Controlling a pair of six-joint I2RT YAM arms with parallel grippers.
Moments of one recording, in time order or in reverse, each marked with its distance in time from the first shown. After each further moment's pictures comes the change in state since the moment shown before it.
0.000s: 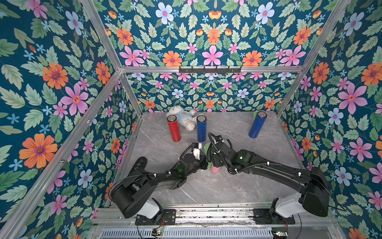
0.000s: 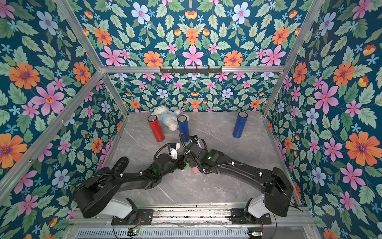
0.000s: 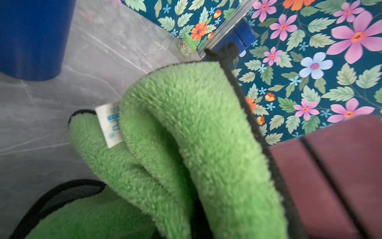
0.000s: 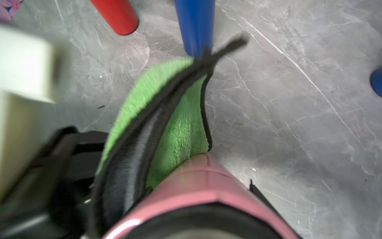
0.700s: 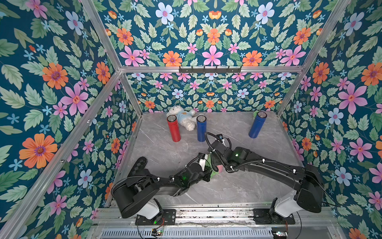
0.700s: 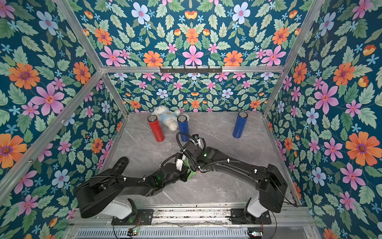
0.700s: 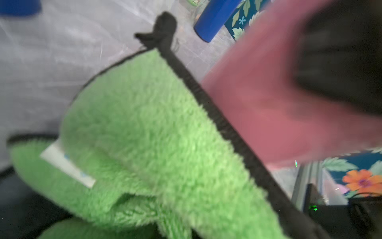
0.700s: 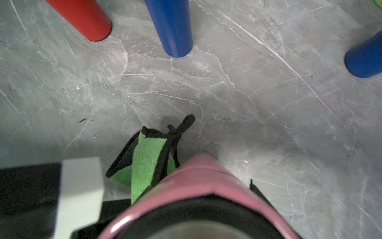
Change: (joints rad) left arm -0.165 -0.114 -0.027 -0.214 -0.172 0.214; right arm 0.006 0.070 0.108 -0.125 0.064 0.116
